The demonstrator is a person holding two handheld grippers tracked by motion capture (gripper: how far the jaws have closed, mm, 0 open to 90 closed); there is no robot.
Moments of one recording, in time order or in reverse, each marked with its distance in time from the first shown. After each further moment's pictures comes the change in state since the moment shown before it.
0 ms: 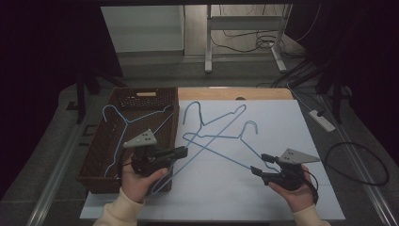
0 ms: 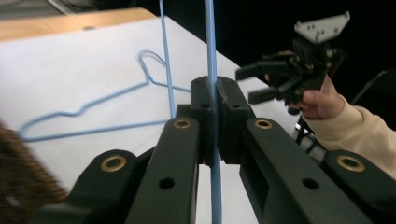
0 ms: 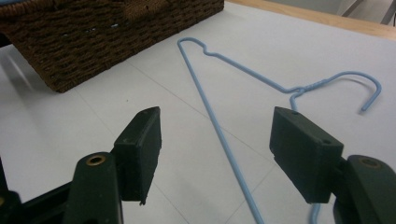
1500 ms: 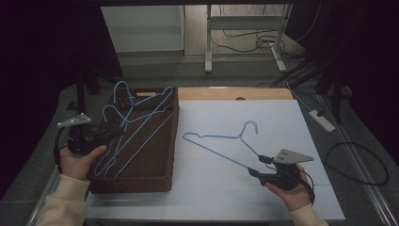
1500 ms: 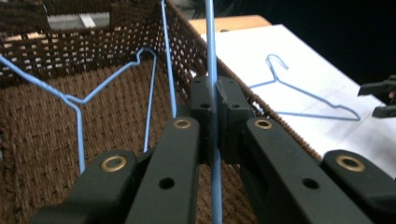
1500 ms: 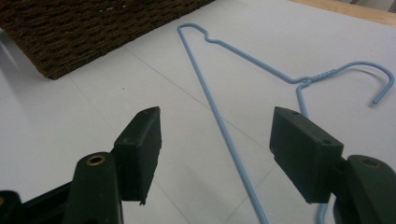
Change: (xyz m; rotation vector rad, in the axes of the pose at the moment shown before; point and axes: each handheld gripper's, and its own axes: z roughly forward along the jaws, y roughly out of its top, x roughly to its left) left arm 0.112 -0.008 -0.109 0.011 0.310 -0.100; right arm 0.001 -0.003 0.011 0.040 0.000 -0.017
